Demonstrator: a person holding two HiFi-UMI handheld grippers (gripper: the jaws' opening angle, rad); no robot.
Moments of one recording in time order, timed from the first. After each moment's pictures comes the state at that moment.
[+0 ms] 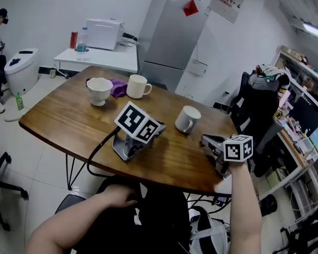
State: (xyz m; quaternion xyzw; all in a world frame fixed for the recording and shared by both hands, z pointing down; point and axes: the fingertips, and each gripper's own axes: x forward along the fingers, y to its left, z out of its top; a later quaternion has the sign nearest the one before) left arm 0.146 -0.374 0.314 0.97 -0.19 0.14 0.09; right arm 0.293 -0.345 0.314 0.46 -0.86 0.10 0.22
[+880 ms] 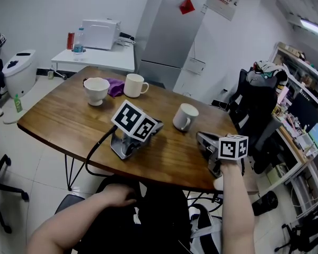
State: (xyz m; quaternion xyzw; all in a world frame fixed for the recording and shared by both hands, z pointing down) left arm 0.146 -0.374 0.313 0.97 -0.19 0.14 0.09; right arm 0.283 -0.348 0.315 0.48 -0.86 0.13 0.15
